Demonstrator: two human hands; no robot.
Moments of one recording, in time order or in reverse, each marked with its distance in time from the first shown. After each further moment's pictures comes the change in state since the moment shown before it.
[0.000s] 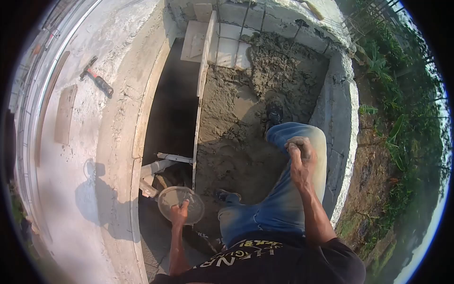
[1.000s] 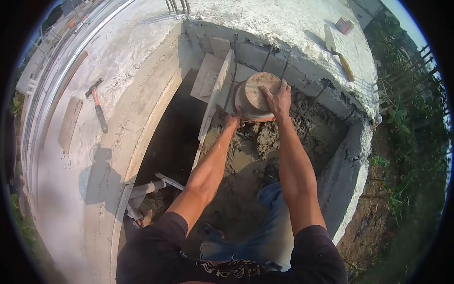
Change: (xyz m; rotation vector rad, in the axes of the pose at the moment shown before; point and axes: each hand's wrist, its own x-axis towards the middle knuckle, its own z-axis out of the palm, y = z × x) left_hand 0.313 0.531 0.108 -0.685 -0.021 0.253; right_hand 0.409 0.120 0.150 -0.460 0.103 -0.109
